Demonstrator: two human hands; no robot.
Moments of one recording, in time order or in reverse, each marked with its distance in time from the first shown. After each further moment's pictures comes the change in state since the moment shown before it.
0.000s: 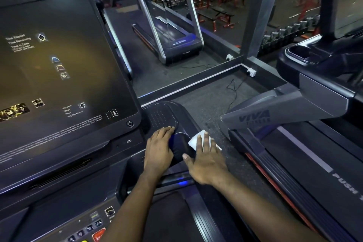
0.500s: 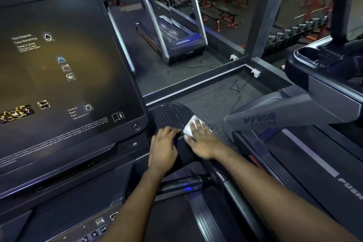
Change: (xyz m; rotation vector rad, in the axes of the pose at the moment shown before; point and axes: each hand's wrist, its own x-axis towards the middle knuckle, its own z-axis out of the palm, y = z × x) left_hand 0.016 -0.005 -0.007 0.007 0.010 -0.011; right_hand 0.066 -0.012 -0.040 0.067 -0.075 -0.149
